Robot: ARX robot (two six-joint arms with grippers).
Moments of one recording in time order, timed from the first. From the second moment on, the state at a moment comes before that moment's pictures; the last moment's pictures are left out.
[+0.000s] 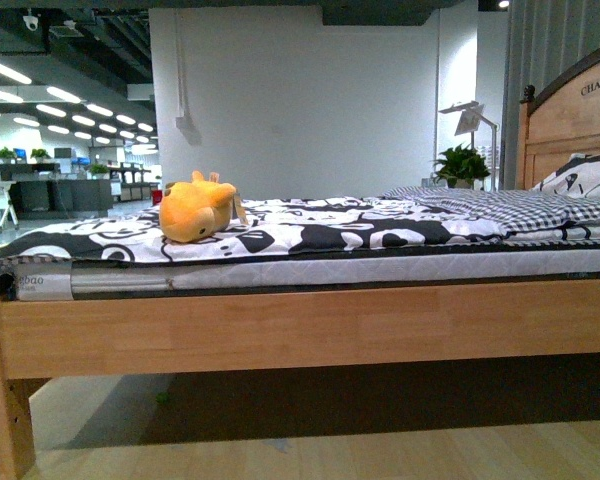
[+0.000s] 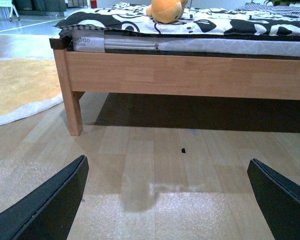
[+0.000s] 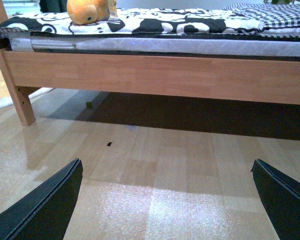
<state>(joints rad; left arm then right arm) 0.00 0.00 0.01 0.00 0.00 0.00 0.00 0.00 0.01 0.00 0.00 0.00</state>
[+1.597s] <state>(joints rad) 0.00 0.00 0.01 0.00 0.00 0.00 0.00 0.00 0.01 0.00 0.00 0.00</state>
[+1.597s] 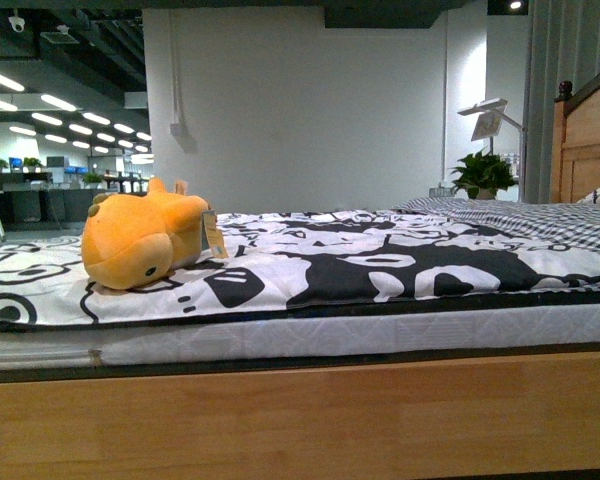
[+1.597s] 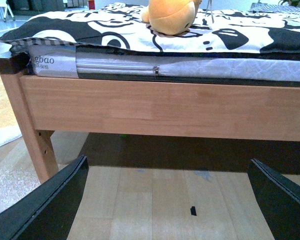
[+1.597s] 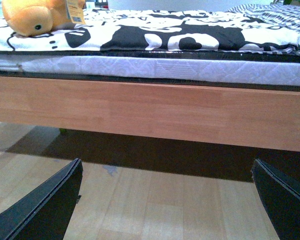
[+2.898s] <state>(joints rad) 0.00 0.00 0.01 0.00 0.00 0.00 0.00 0.00 0.01 0.00 0.00 0.00</state>
